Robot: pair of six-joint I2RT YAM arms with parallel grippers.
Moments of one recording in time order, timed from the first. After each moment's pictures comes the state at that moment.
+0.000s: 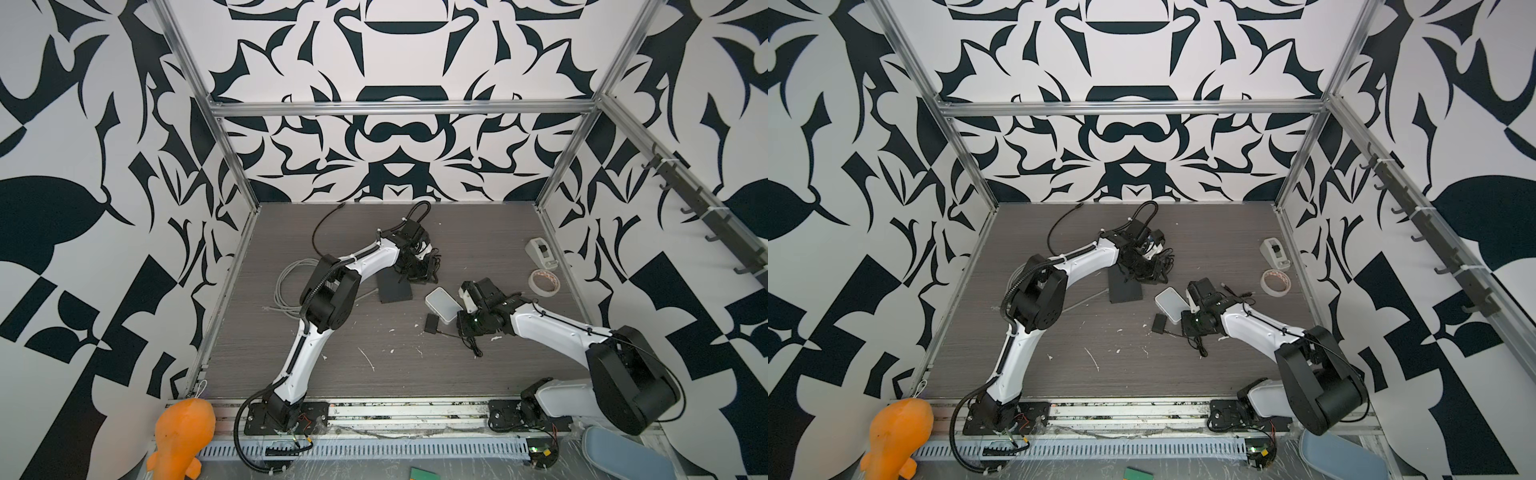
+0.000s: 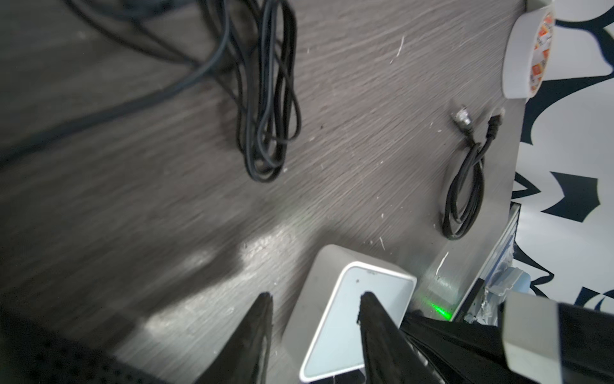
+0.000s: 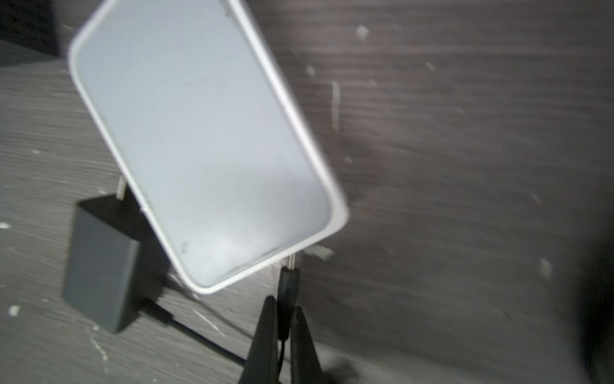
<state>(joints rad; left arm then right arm) -0.70 2.30 1.85 -0.70 0.55 -0.44 0.46 1.36 0.60 -0.41 -0.18 0.38</state>
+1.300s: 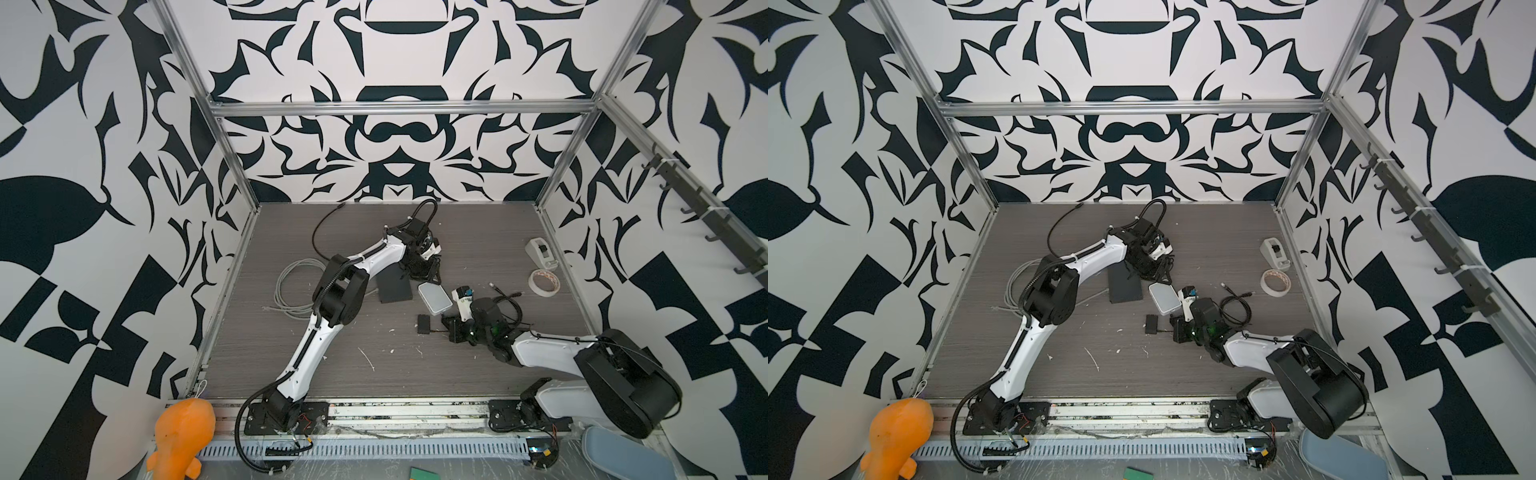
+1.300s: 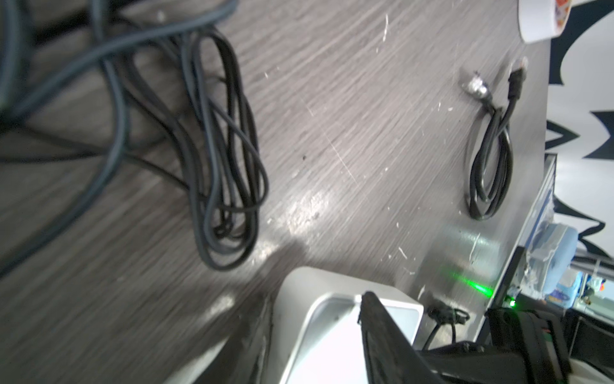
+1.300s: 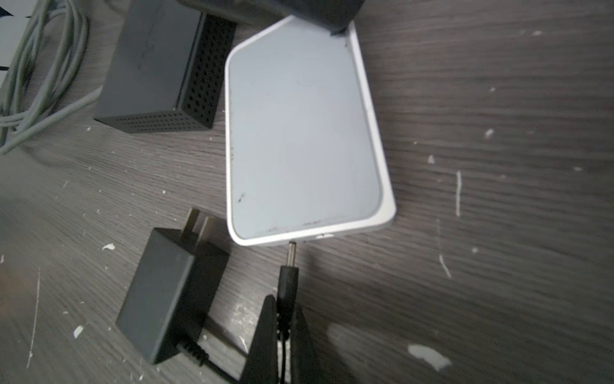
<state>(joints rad) -0.69 2.46 2.08 -0.84 0.59 -0.18 0.55 1.33 0.25 0.35 -0.18 0.44</state>
